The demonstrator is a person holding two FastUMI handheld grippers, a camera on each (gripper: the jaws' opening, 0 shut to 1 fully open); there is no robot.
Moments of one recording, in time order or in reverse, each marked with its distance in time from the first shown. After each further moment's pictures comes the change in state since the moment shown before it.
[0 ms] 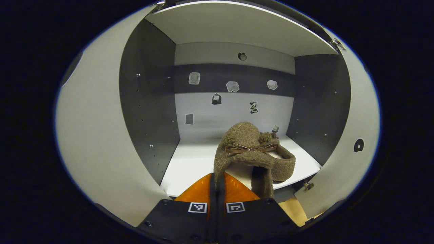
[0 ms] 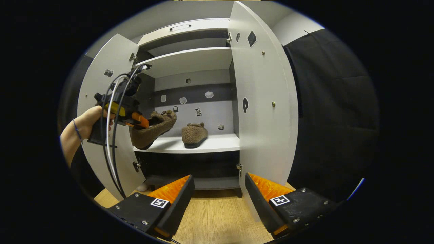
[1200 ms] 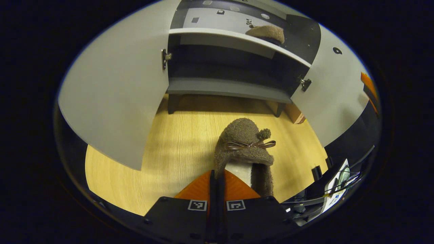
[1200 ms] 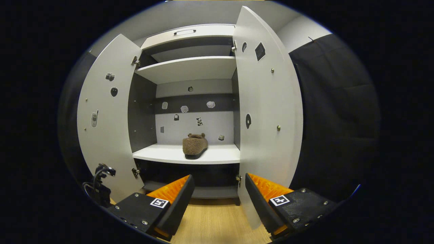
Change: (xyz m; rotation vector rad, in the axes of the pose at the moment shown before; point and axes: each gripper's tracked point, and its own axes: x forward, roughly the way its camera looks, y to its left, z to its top) left arm -0.179 -0.033 -0.365 -0.138 0.488 -0.150; right arm 0.007 0.013 0.026 -0.019 -0.053 0.019
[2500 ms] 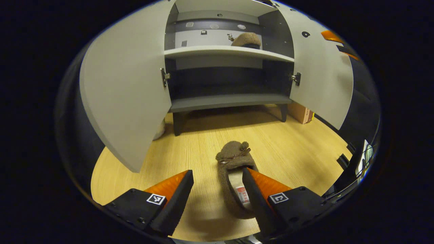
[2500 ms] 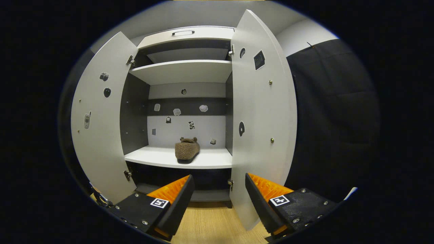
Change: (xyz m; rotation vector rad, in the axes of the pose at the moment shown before) left arm 0.063 0.015 -0.048 0.180 -0.233 0.080; right arm -0.006 -0.017 0.021 -0.045 -0.016 -0.111
